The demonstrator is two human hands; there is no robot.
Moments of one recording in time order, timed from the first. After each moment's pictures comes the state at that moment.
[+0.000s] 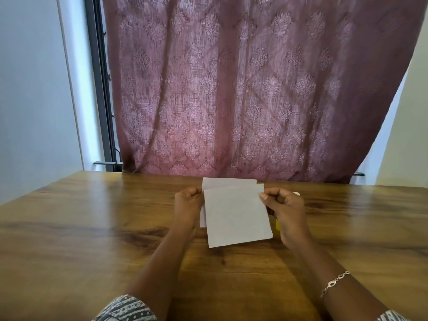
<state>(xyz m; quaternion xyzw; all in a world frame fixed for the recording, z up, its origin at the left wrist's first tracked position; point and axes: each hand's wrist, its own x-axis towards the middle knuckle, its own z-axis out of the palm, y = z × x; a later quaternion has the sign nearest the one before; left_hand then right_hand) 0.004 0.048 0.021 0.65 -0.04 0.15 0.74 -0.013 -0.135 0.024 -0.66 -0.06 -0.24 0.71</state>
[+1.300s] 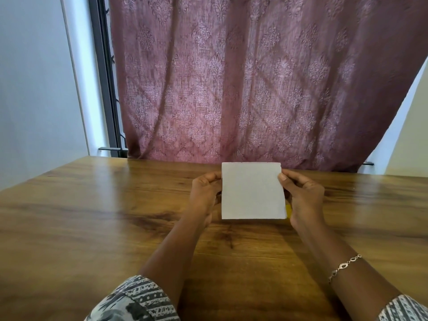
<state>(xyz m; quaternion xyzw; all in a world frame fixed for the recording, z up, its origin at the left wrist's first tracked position) -0.004 0.036 0.025 0.61 -0.09 0.06 0.78 -0.012 -0.134 0.028 -0.58 0.01 -0.28 0.76</state>
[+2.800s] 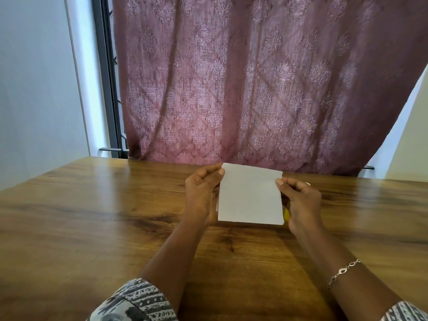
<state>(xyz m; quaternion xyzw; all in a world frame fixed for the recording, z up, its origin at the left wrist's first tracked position) -0.002 0.041 0.028 0.52 -0.15 0.14 0.83 -0.011 -0.129 0.027 -0.59 0.05 -0.26 0.76</state>
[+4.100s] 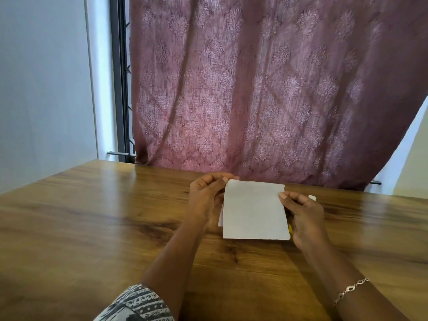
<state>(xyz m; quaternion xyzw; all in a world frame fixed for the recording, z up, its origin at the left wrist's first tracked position) 0.000 0.049 0.034 0.53 -0.16 0.11 0.83 -0.009 -0.131 0.024 -0.59 0.04 -0.21 0.78</state>
